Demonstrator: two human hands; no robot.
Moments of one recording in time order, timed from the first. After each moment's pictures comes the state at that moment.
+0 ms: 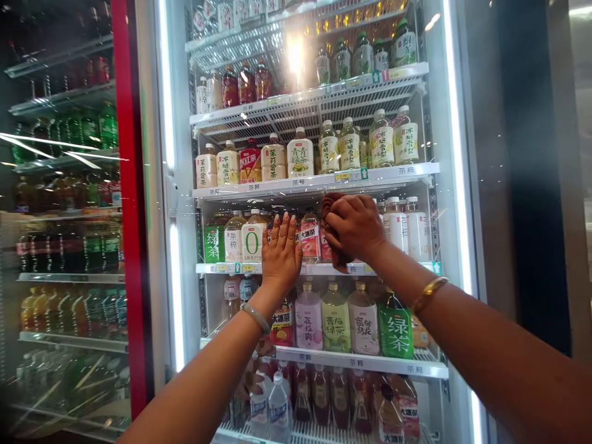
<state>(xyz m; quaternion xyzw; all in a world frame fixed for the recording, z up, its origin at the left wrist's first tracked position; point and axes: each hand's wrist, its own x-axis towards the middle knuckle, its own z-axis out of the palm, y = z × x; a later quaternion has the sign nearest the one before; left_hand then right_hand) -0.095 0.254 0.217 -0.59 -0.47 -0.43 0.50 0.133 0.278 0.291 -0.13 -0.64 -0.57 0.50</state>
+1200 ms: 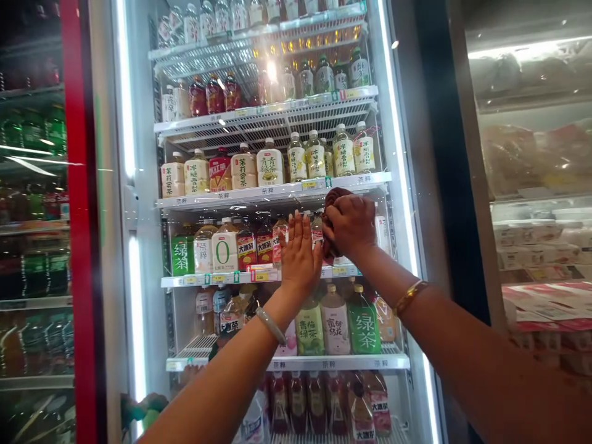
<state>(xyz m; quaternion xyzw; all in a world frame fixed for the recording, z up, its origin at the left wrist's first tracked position) 0.034 0.271 0.219 -0.62 -0.40 -0.51 0.45 0.202 0.288 0.290 -0.27 -0.58 -0.55 0.54</state>
